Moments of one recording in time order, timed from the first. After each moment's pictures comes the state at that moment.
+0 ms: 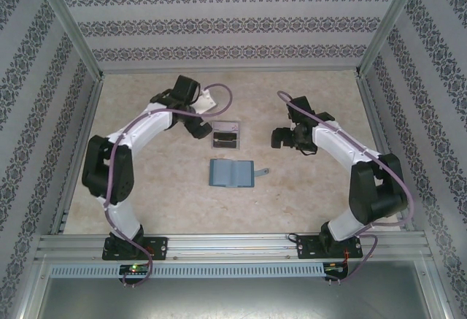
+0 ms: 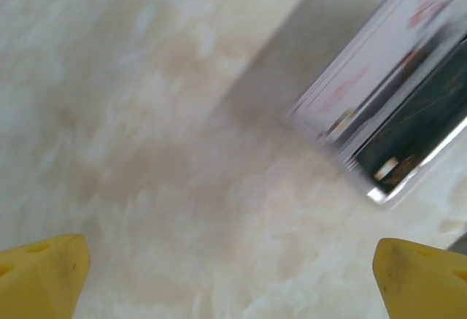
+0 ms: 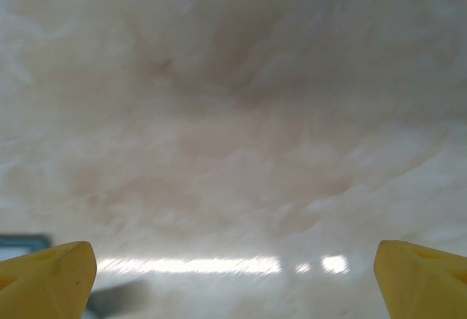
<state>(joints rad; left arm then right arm) -0.34 1.76 1.36 -0.59 -0.01 0.51 0.28 1.57 1.08 -0.72 0.05 0.34</state>
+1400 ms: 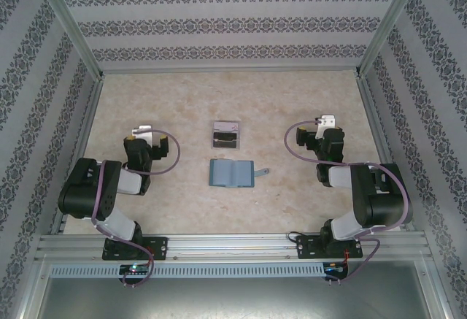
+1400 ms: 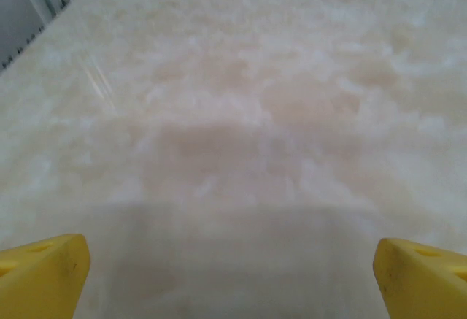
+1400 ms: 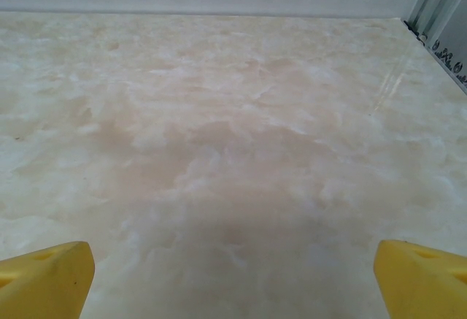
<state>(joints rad) -0.04 1.59 0.34 0.89 -0.21 0.01 0.00 1.51 0.39 0.74 0.04 0.00</state>
